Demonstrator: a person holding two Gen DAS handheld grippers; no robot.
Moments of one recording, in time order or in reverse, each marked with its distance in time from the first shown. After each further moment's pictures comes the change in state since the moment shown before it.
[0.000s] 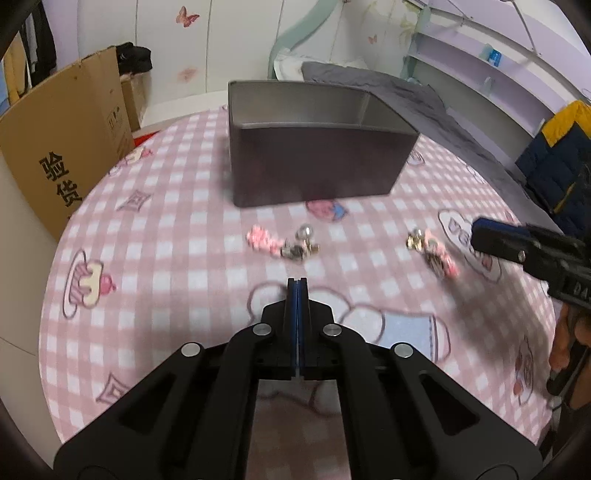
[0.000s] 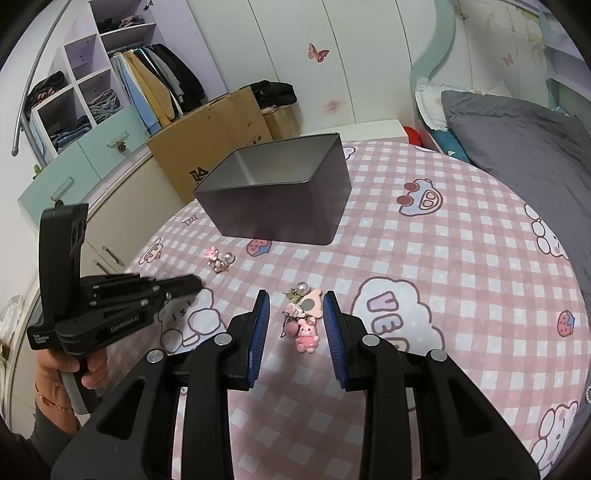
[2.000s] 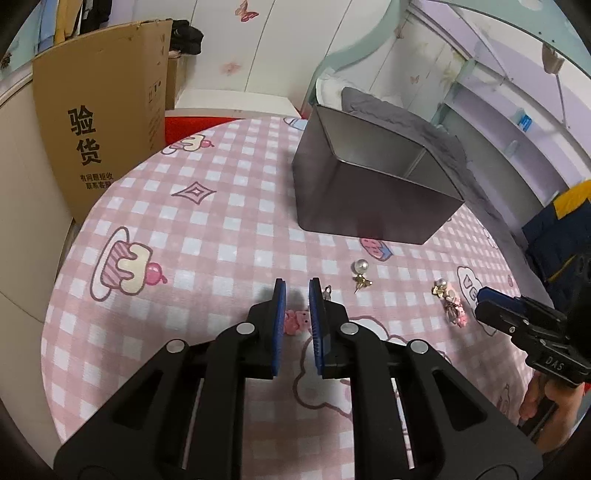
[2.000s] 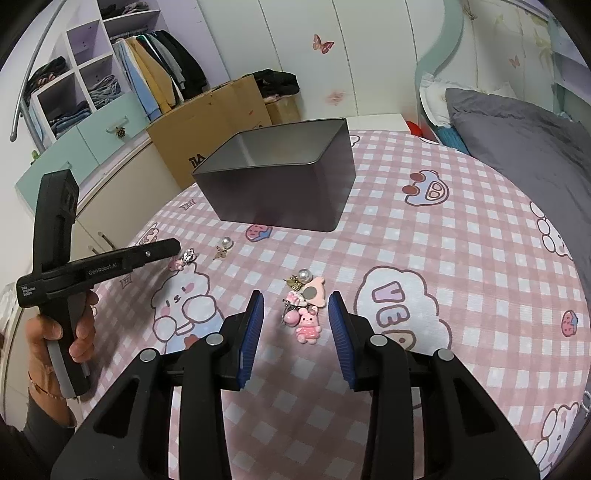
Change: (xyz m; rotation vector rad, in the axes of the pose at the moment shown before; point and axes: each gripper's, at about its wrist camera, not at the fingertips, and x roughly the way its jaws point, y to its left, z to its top) left arm -0.012 0.047 0.000 -0.217 -0.065 -0.024; right arm 0.006 0.007 -0.005 -0.033 0.035 -0.017
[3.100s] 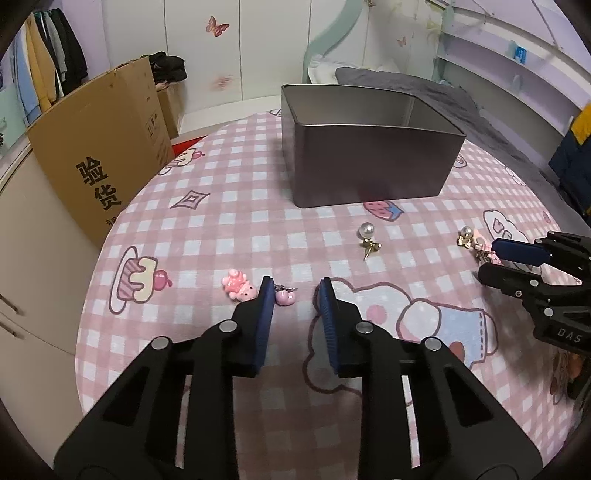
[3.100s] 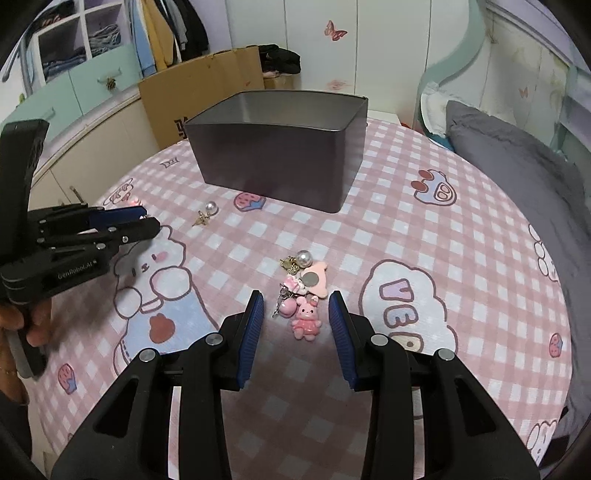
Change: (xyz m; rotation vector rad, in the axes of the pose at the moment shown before) left arm 0.008 -0.028 -0.011 0.223 0.019 0.168; right arm 0.028 0.022 -0.007 -0.150 0.073 -0.144
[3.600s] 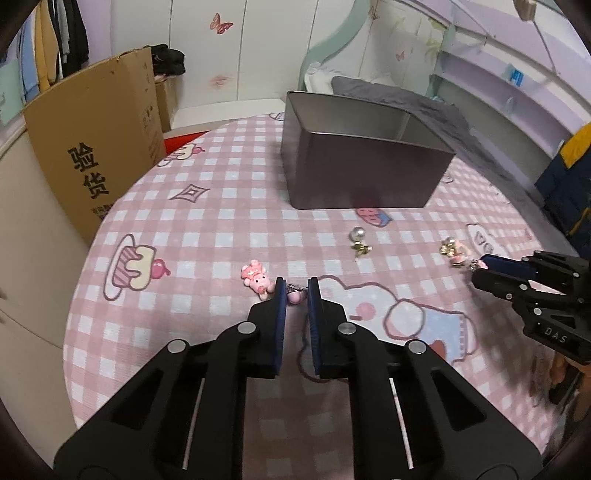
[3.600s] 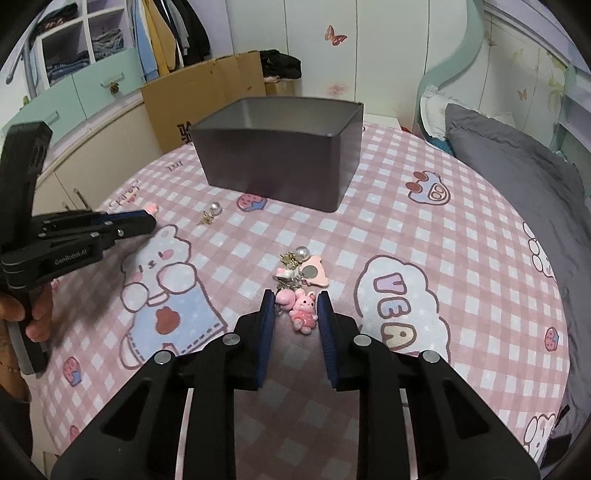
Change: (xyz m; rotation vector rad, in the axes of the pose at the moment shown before) left arm -0.009 0.011 -0.004 -0.073 -0.023 -0.096; right arm -0.013 -0.002 -0.005 0.010 -0.027 0.013
